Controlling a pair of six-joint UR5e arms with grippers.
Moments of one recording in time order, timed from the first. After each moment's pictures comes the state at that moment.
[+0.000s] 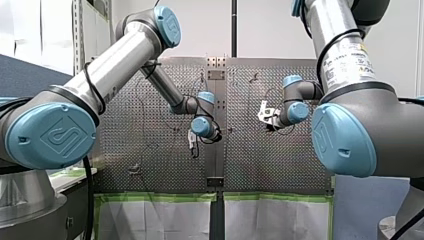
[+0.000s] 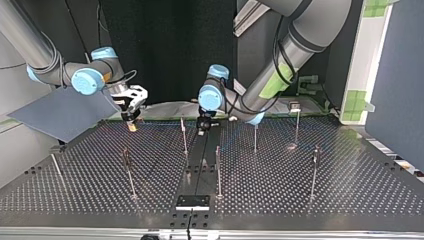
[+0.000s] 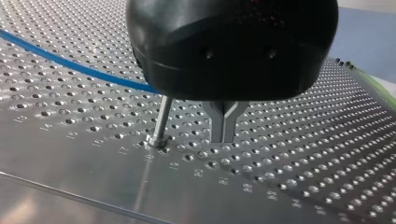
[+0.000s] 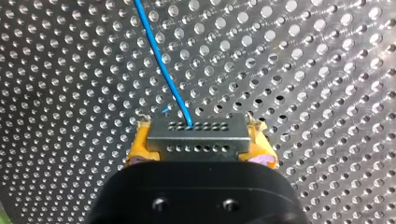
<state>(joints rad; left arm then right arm) -0.46 -2.35 -1.36 -2.78 -1.72 -1.79 1.84 -1.04 1.63 -0.38 1.31 1.80</state>
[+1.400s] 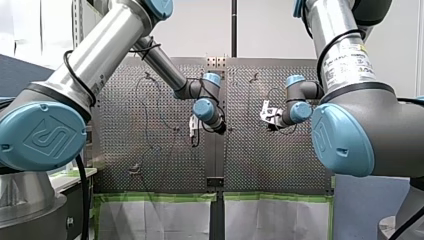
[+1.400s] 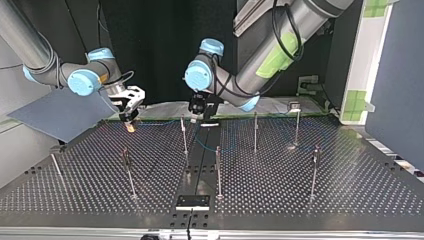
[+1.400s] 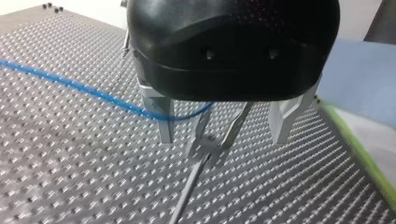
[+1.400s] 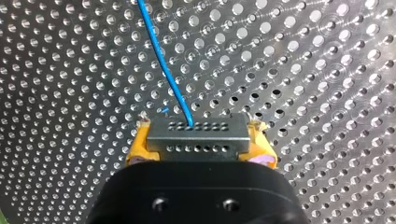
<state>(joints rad) -0.57 -2.16 -1.51 -2.90 -1.80 -1.75 1.82 -1.03 1.63 -0.37 1.27 1.79</state>
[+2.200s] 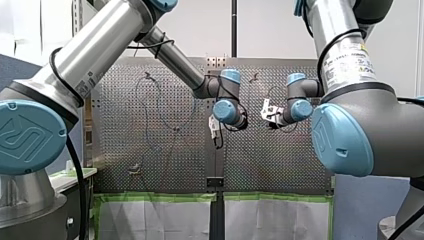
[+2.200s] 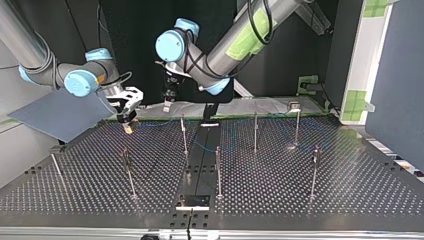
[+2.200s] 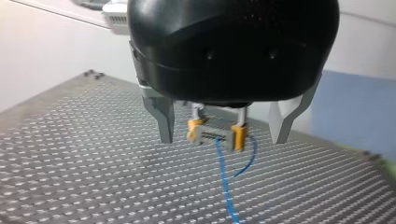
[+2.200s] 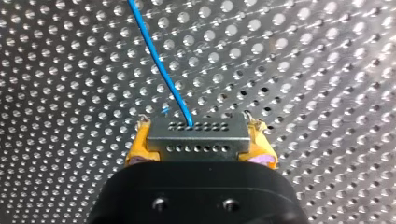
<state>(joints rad) -0.74 -2.19 -1.46 -2.76 -1.94 -1.86 1.82 -1.05 1.62 -0.35 1.27 1.79</state>
